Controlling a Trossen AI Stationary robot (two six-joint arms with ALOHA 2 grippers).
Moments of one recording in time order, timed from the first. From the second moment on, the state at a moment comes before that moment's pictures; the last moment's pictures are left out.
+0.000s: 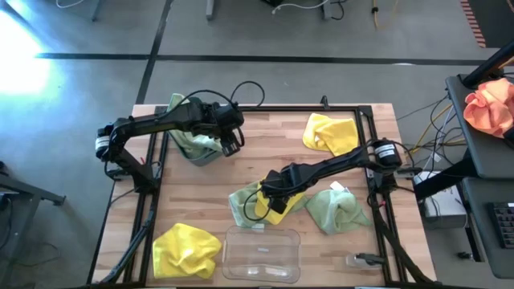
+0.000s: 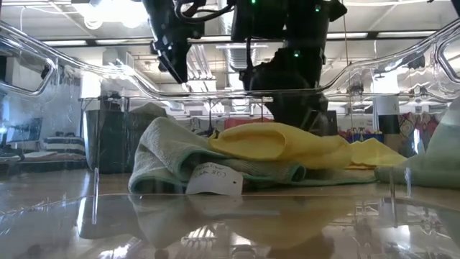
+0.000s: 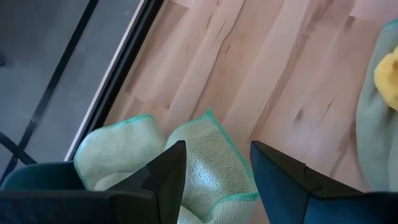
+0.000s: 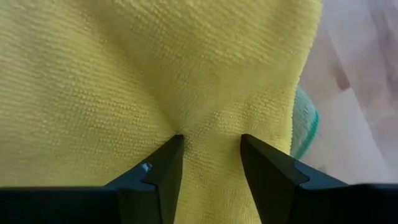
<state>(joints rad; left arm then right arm) 0.27 1.58 1.51 -1.07 -0.31 -0.12 0.14 1.95 1.39 -0.84 0.16 0.63</state>
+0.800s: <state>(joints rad) 0.27 1.58 1.51 -1.07 -0.36 -0.18 0.12 2.04 1.44 -0.83 0.15 0.58</state>
